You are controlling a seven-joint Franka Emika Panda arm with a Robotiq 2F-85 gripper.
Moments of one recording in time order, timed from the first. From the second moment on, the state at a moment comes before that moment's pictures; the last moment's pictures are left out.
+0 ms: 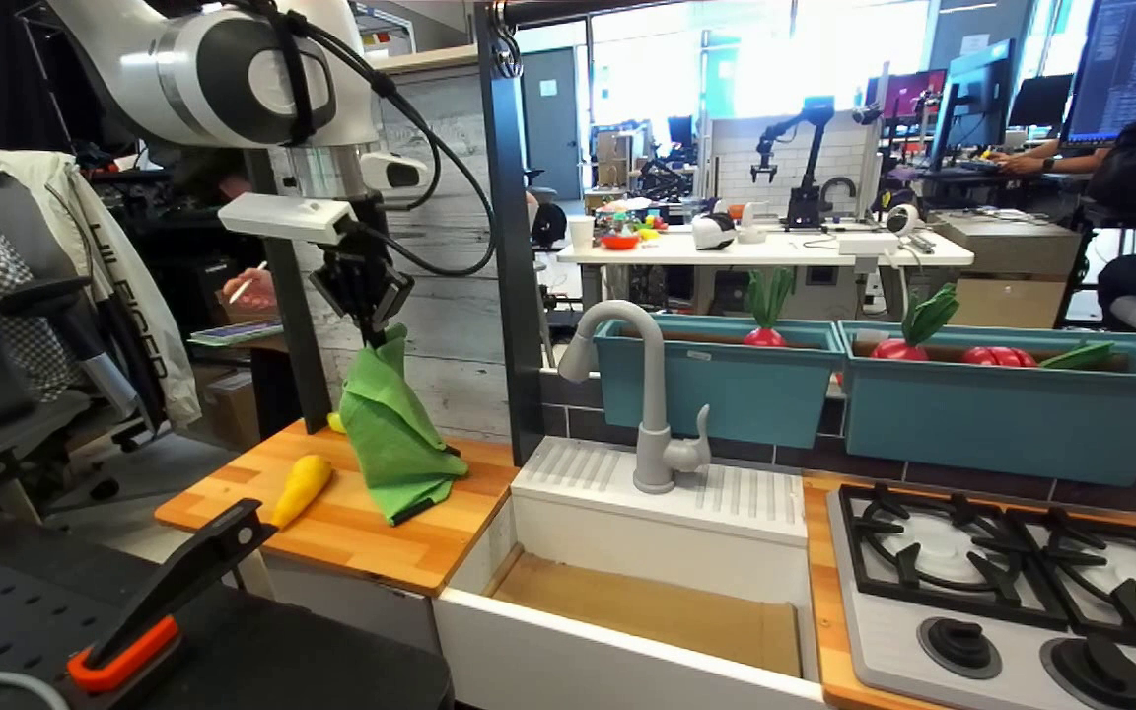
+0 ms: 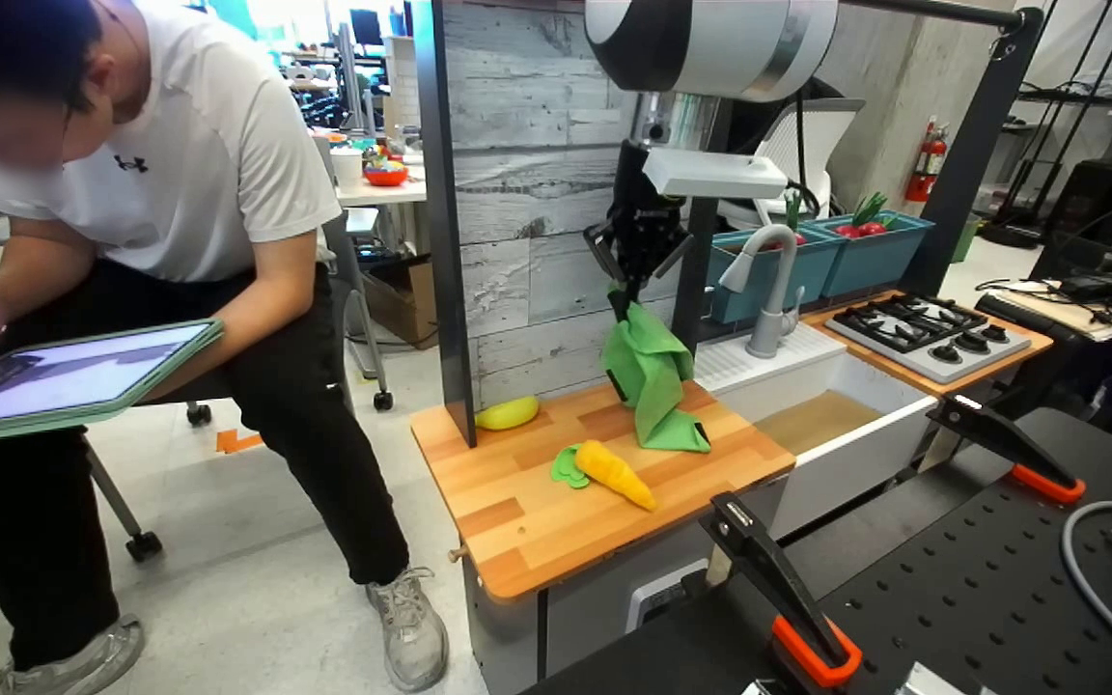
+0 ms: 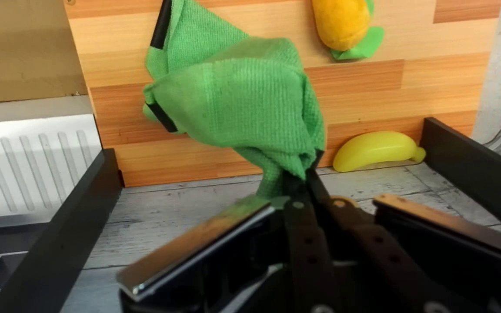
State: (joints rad) arm 0.01 0.68 0.02 -1.89 0.09 2.65 -0.05
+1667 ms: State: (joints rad) arm -0.11 0.79 0.09 -1.86 0.08 2.64 -0.19
